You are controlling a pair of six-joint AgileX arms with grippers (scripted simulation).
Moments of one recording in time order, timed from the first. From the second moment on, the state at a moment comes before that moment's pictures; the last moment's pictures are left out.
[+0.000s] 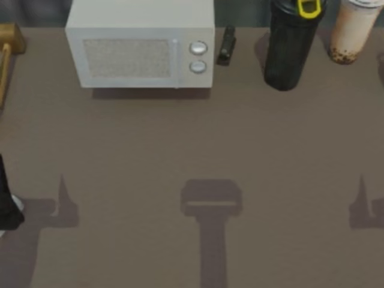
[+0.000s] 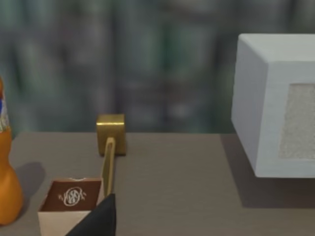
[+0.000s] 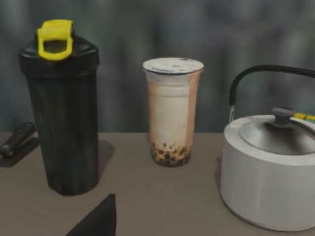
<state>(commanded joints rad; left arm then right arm) 0.00 0.00 0.00 0.00 0.00 0.00 0.00 0.00 0.00 0.00 0.00 0.00</state>
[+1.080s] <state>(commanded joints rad) -0.32 1.19 1.23 -0.63 -0.15 -0.29 0.00 0.00 0.00 0.00 0.00 0.00</state>
